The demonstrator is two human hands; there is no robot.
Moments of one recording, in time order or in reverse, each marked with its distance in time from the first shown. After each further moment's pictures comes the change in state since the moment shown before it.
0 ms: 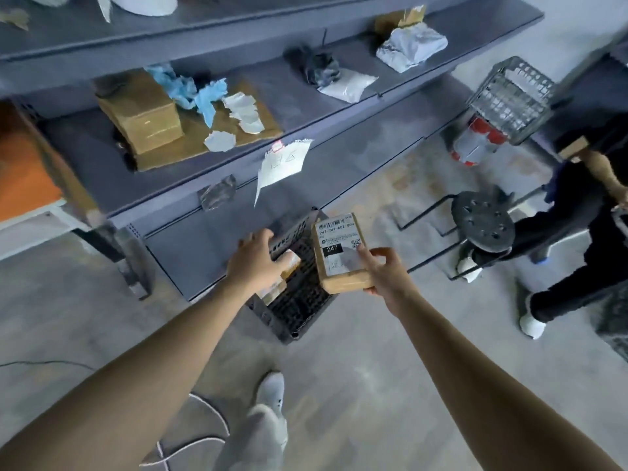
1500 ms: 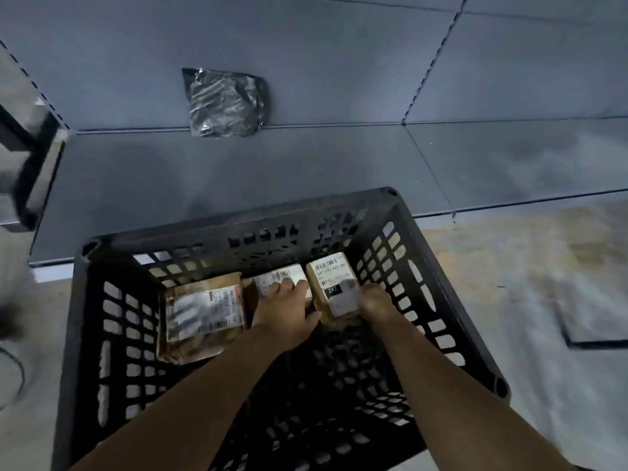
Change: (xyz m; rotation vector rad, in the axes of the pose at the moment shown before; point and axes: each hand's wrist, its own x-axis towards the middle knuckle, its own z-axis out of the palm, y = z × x) left_hand 0.377 -0.198 0.539 0.180 0.047 -0.302; right_hand 0.671 0.312 0.248 -0.688 -0.403 -0.100
